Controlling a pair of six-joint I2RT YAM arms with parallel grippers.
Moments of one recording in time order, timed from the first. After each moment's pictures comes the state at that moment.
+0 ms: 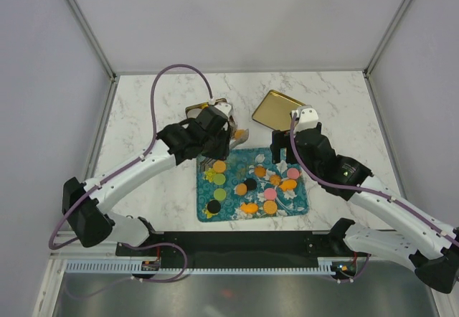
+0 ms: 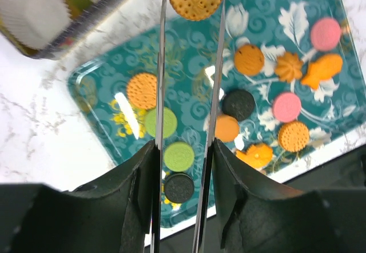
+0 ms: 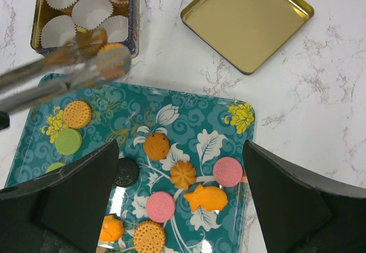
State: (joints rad) left arm -0.86 1.39 1.27 -0.77 -0.18 -0.42; right arm 0.79 0.95 0.92 -0.49 0.44 0.35
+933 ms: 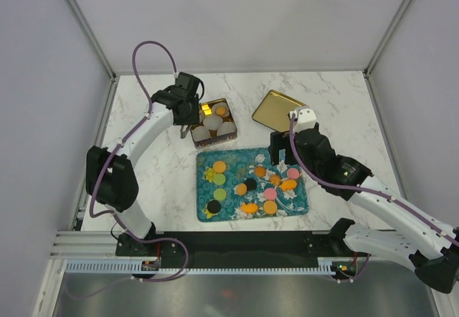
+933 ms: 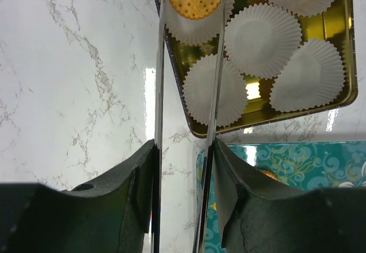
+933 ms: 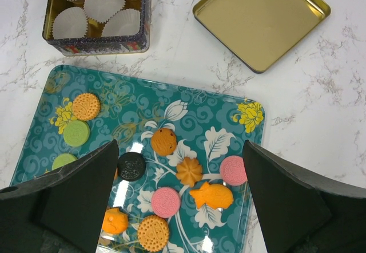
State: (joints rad) left arm -0.41 1.69 1.48 -0.78 -0.27 -0.35; right arm 0.79 0.95 0.92 -0.49 0.39 0.34
